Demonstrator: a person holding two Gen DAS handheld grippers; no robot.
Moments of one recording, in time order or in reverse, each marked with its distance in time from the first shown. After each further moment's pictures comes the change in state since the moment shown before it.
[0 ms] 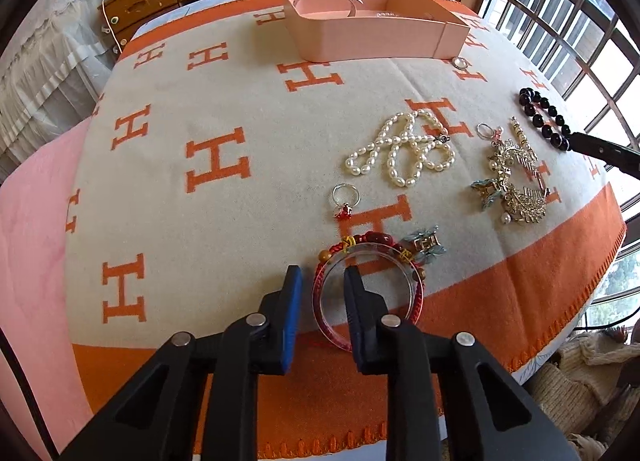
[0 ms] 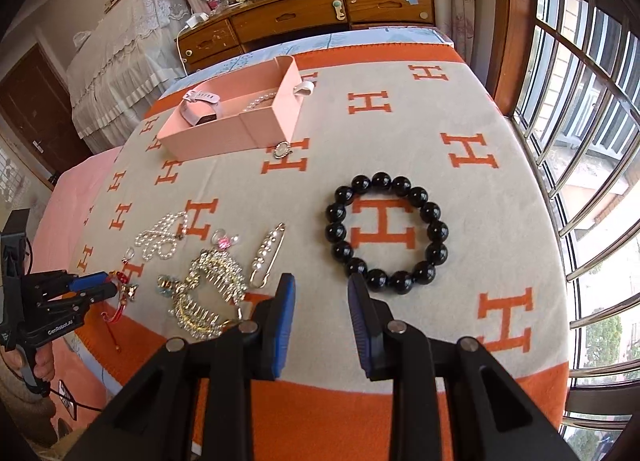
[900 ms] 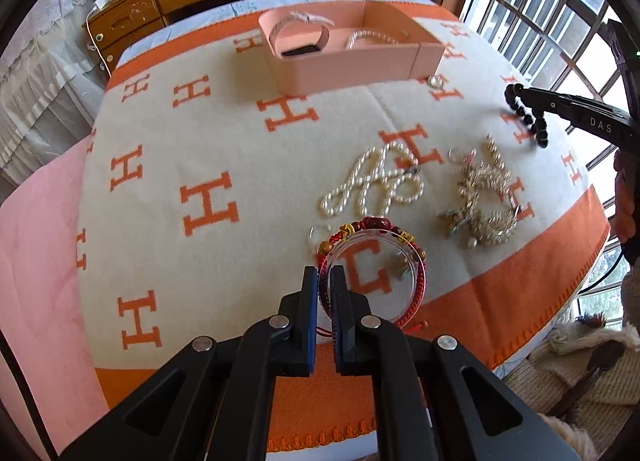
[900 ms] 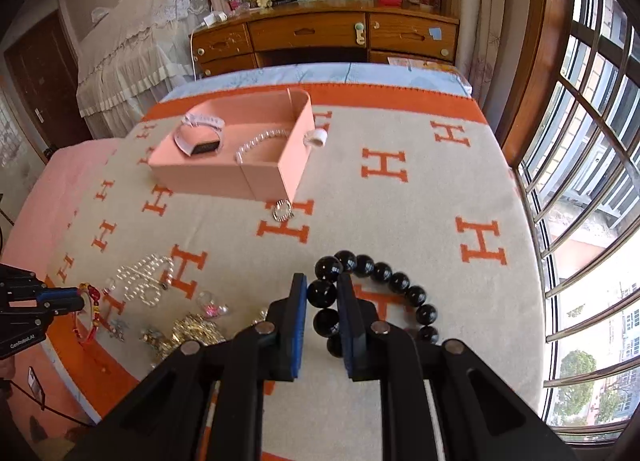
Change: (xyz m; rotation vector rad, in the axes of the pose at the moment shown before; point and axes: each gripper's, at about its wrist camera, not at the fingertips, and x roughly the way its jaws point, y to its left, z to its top) left arm -0.032 -0.015 0.031 0.049 -0.019 -0.025; right arm 0.001 0.016 0.052 -0.140 -0.091 -0.038
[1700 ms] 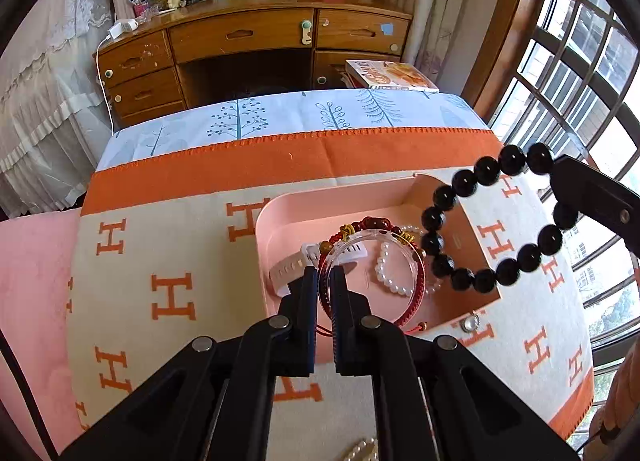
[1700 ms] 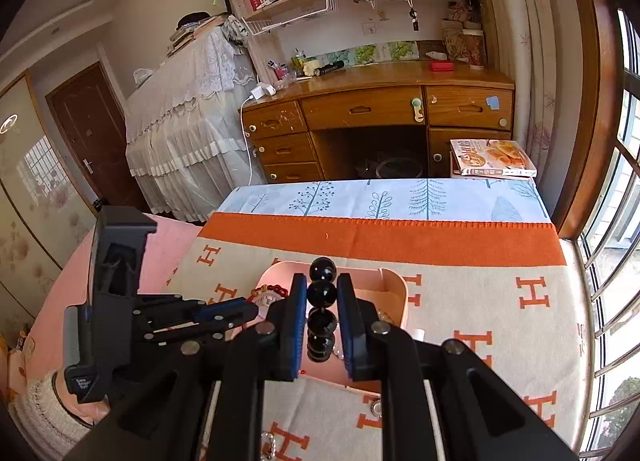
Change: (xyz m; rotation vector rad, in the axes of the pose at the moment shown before) left arm 0.053 0.020 0.199 -0.138 -0.164 0.017; right arm 0.011 0.043 0.144 0.022 -0.184 0.206
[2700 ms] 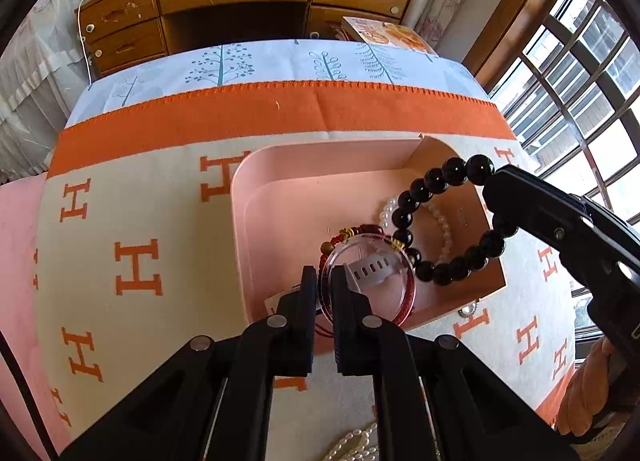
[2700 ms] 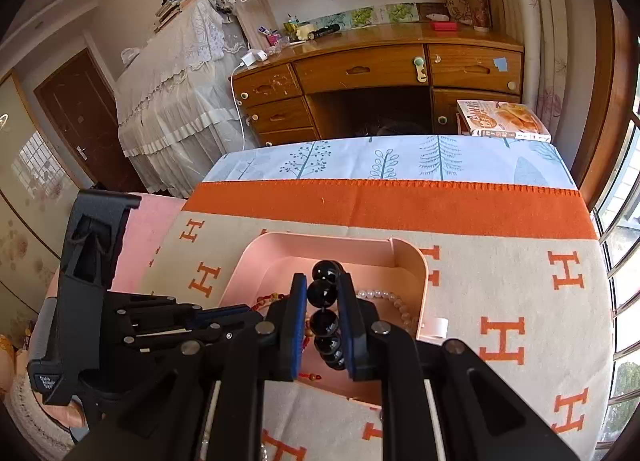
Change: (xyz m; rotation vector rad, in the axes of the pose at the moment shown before) left arm 0.029 0.009 -0.004 -0.044 0.142 -0.083; right arm 0.052 -0.003 -0.014 0.024 0.103 0.003
